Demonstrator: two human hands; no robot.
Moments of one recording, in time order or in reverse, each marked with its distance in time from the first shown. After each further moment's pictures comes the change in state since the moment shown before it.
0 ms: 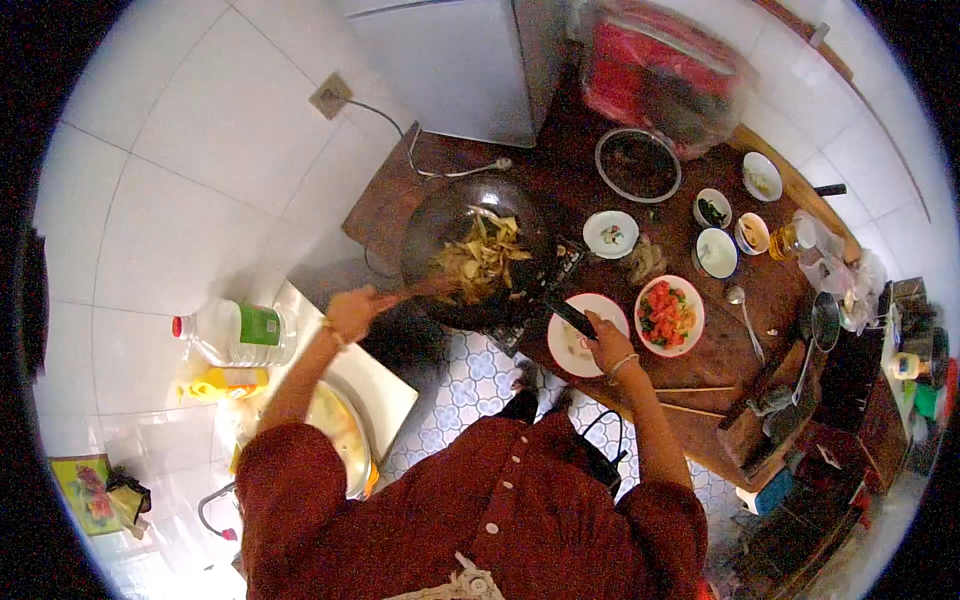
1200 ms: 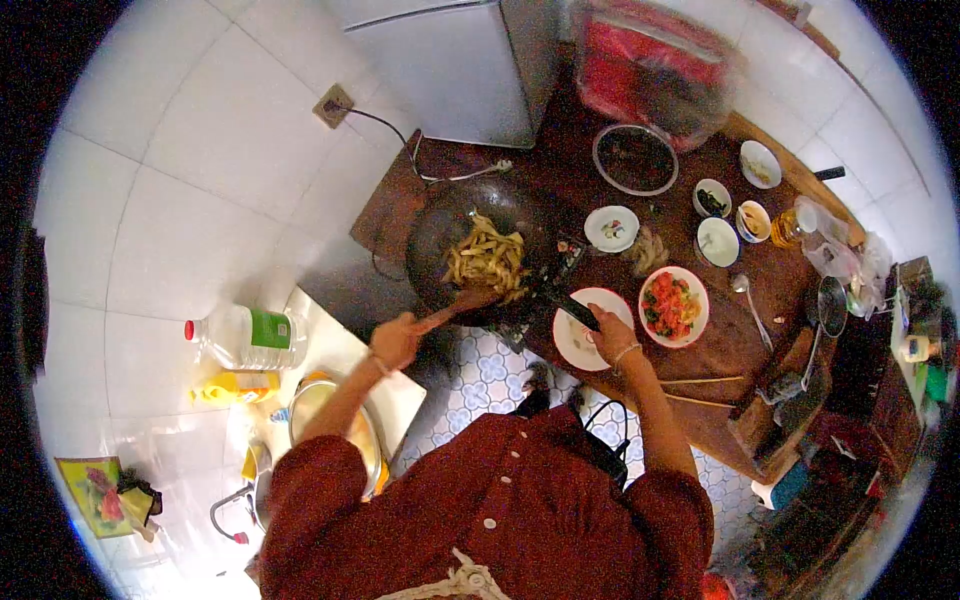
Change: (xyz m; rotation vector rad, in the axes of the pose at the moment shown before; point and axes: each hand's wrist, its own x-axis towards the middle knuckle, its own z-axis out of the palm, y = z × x) left_hand -0.016 0.093 -0.019 -0.329 0.154 -0.157; right_hand 0.004 0.009 0.012 -0.007 0.005 0.041
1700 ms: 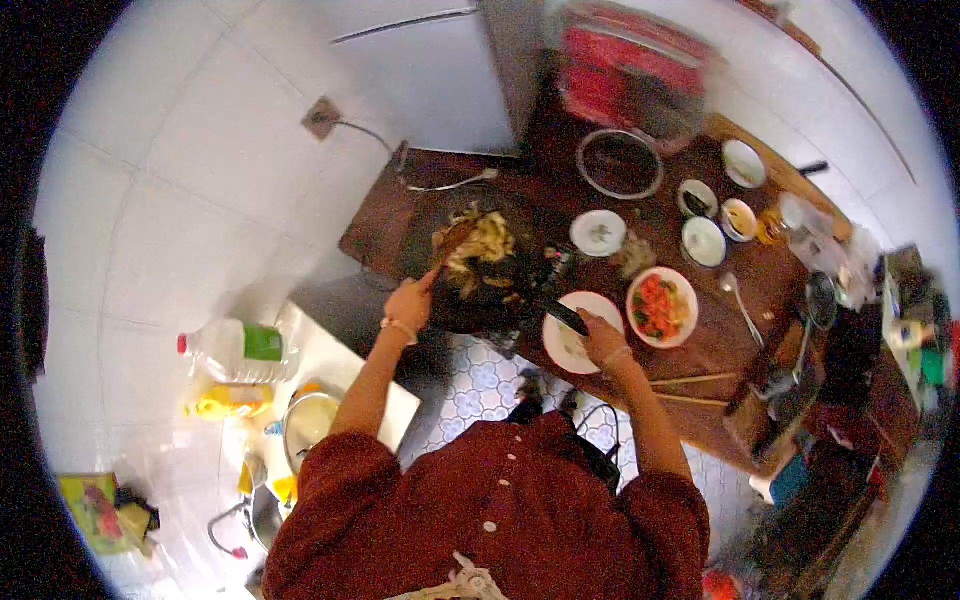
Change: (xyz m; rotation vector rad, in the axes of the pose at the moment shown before) left_hand 0.082 0.003 0.023 -0.073 0.129 -0.256; right_hand -0.009 -0.015 -0.012 0.047 -0.051 0.047
